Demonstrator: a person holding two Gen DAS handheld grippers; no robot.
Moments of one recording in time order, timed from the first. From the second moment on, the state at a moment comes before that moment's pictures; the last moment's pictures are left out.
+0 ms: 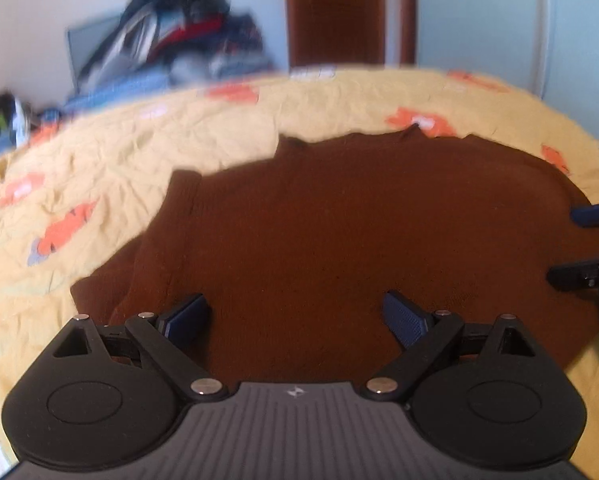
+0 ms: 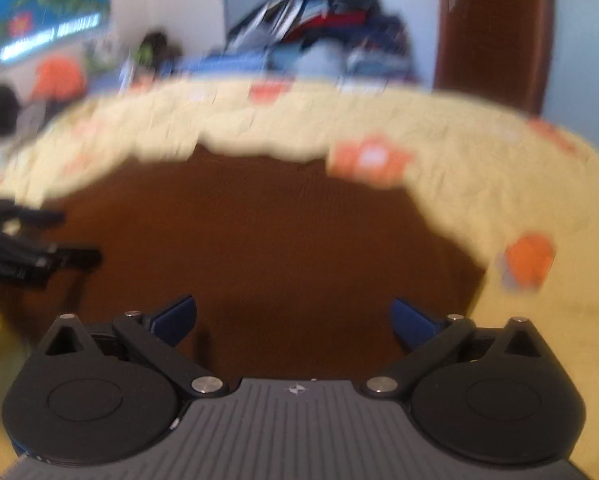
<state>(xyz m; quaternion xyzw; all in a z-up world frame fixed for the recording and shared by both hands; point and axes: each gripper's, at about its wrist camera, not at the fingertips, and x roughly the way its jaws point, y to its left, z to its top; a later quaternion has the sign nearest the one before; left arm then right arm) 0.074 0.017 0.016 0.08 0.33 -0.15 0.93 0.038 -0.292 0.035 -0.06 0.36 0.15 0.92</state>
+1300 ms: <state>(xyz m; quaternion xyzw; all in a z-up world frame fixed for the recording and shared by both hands) 0.017 0.100 0.033 -0.09 0.39 -0.07 0.91 -0.016 -0.373 0.046 0.08 0.39 0.11 0.91</state>
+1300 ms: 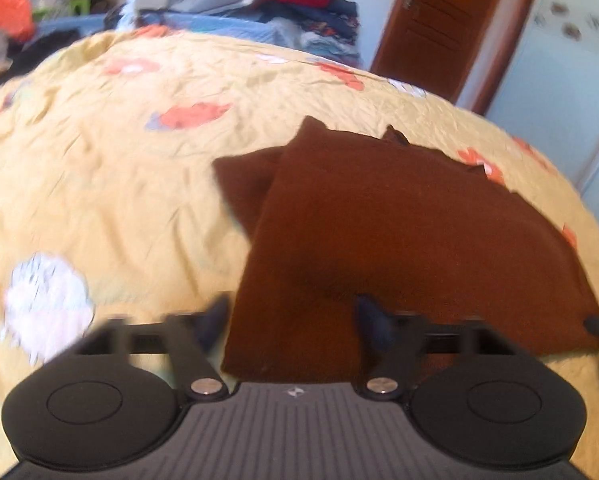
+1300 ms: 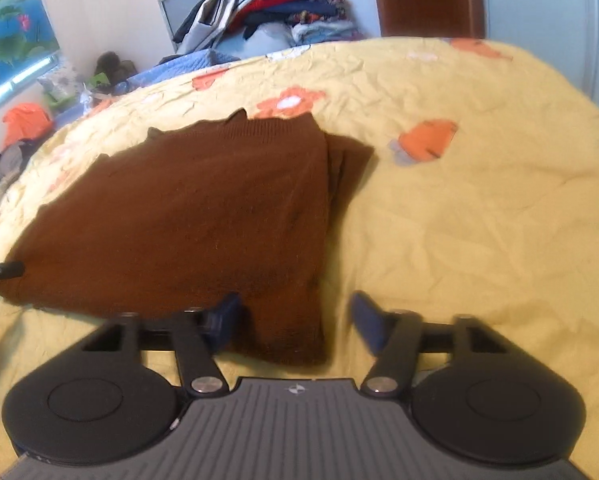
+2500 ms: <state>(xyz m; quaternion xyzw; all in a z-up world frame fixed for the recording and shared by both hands) 0.068 0.016 0.062 0.07 0.30 -0.14 0.94 0.051 -0.314 0.077 0.00 0.34 0.16 0.93</state>
